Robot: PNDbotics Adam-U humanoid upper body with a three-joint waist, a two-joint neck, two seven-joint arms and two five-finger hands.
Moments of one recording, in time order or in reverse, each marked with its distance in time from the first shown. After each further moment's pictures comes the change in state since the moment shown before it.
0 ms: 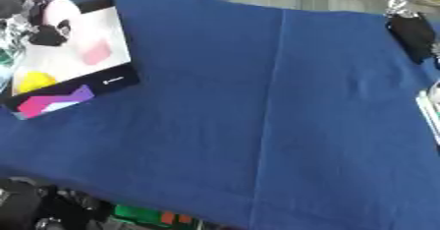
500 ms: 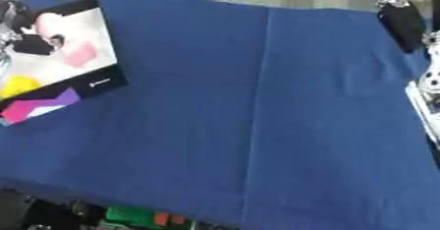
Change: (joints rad) left arm 0.000 -0.008 0.007 0.036 -0.004 0.002 0.036; right arm 0.000 -0.006 -0.019 -0.012 -0.013 -0.003 -0.027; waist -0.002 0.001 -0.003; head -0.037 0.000
